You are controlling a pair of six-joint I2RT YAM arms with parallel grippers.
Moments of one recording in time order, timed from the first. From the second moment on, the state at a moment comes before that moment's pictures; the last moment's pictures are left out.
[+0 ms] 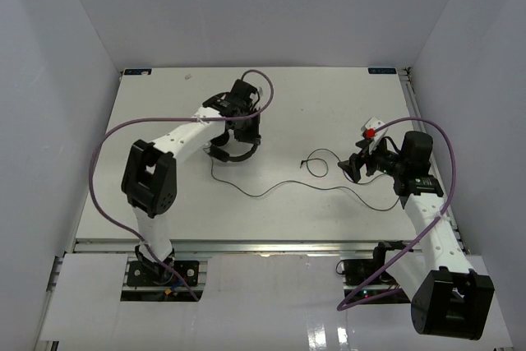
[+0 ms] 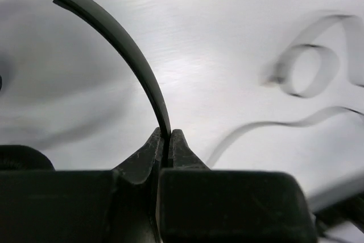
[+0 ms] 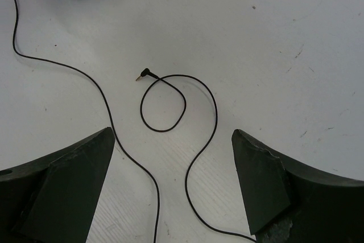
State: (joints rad) left arm -0.56 1.92 1.58 -0.68 0.07 -0.43; right arm -0.05 0.92 0.61 -0.18 -0.81 -0.49
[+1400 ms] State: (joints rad) left arm -0.03 1.98 0.69 1.36 1.26 -1.83; right arm 0.33 1.19 0.74 0.03 -0.94 -0.34
